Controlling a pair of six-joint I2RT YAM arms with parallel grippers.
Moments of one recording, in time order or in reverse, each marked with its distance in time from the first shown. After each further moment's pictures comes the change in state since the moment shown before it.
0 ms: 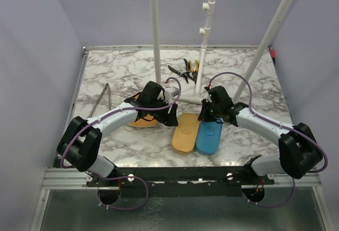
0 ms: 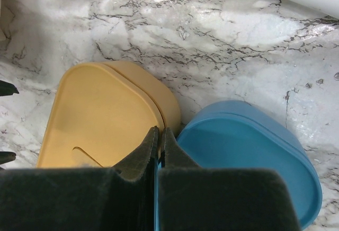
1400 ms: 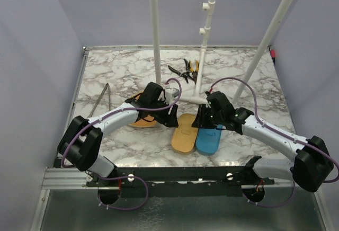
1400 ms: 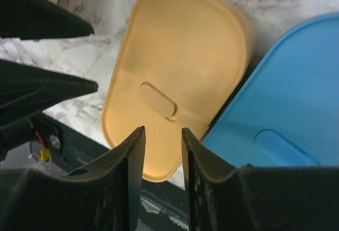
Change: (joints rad) left arm -0.007 0.010 -0.006 0.000 0.001 -0.018; right arm 0.150 -0.161 -0.005 -0.138 -0.014 0.262
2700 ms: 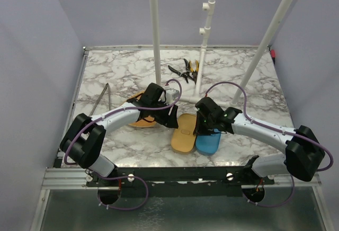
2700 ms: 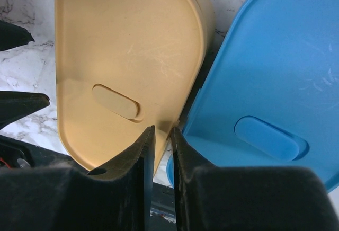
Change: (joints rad) left arm 0.000 0.033 -0.002 0.000 0.000 -0.027; right arm 0.098 0.122 0.051 -0.132 0.138 0.129
